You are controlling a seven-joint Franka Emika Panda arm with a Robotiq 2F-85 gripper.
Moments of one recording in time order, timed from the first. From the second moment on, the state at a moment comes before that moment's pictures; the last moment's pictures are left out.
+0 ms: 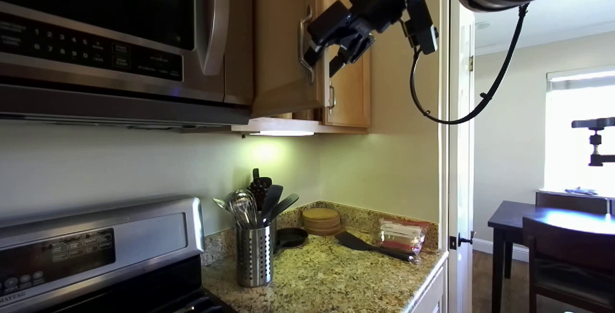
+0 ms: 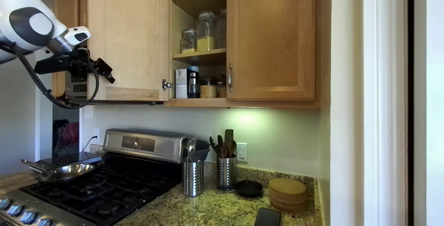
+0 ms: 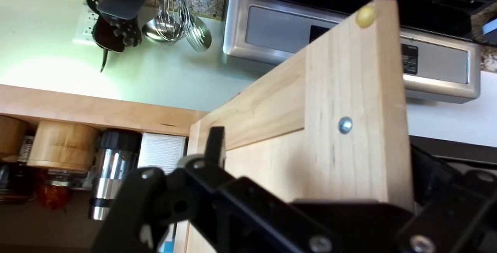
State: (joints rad) arm 0.05 -0.63 0.43 -2.28 -0.07 2.59 0.31
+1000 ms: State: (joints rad) arm -0.03 -0.79 0.36 -2.39 -0.17 2.52 0.35
